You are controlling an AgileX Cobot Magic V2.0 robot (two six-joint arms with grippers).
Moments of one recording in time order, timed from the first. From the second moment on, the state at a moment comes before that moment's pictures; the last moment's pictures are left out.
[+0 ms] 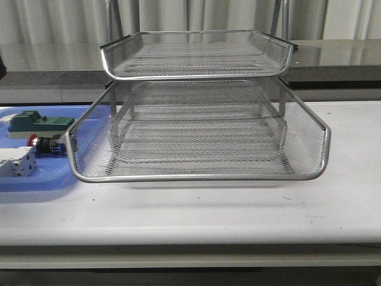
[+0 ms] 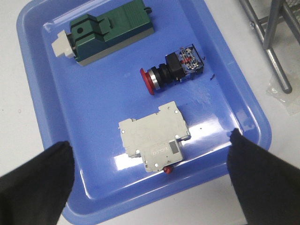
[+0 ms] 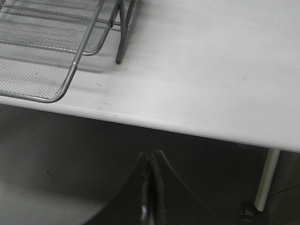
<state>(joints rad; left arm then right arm) -0.10 1.46 -1.13 0.07 0.67 0.27 0.02 0.33 -0.65 0.07 1.01 -0.11</state>
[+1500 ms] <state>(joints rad) -0.10 2.24 -1.87 -0.10 1.08 0.89 0.02 0.33 -0.65 0.07 1.01 -0.11</state>
